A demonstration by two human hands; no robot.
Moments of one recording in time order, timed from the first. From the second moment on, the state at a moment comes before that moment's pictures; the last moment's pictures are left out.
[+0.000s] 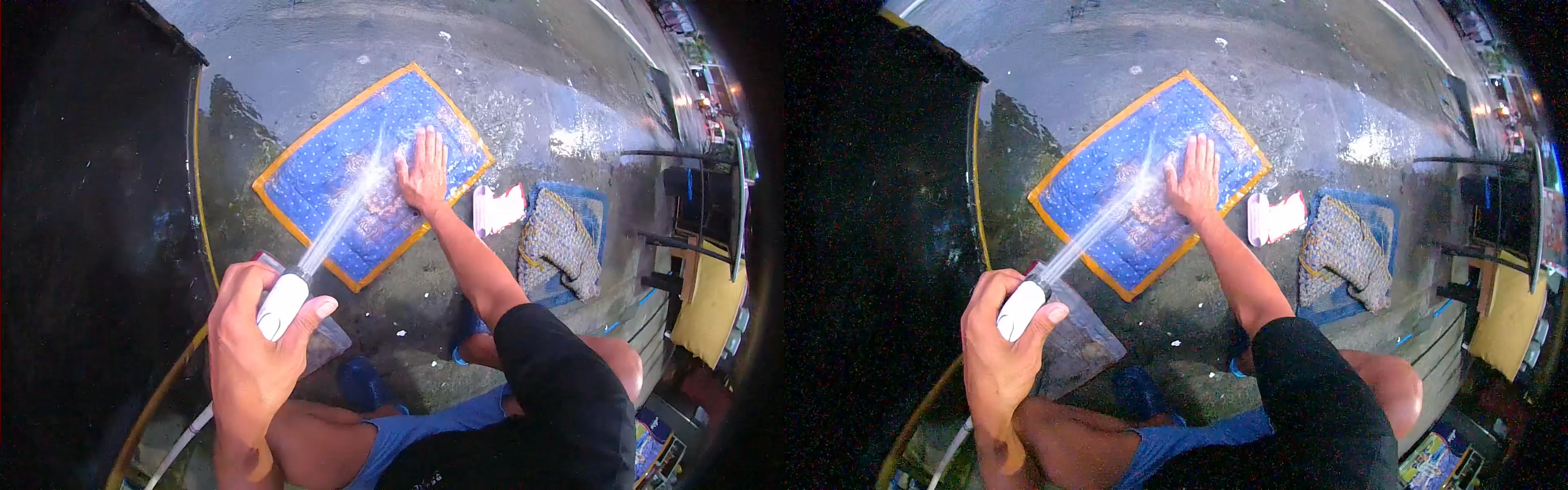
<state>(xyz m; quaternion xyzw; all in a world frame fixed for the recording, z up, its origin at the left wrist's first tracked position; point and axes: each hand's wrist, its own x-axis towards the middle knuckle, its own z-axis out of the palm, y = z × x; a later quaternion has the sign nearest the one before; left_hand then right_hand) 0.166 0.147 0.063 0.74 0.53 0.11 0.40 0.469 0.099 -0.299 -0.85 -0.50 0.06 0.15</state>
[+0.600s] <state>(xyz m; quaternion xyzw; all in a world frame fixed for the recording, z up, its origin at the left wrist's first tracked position) 0.159 0.141 0.066 0.76 0.52 0.11 0.39 0.540 0.104 -0.333 -0.99 -0.10 -0.01 0.08</state>
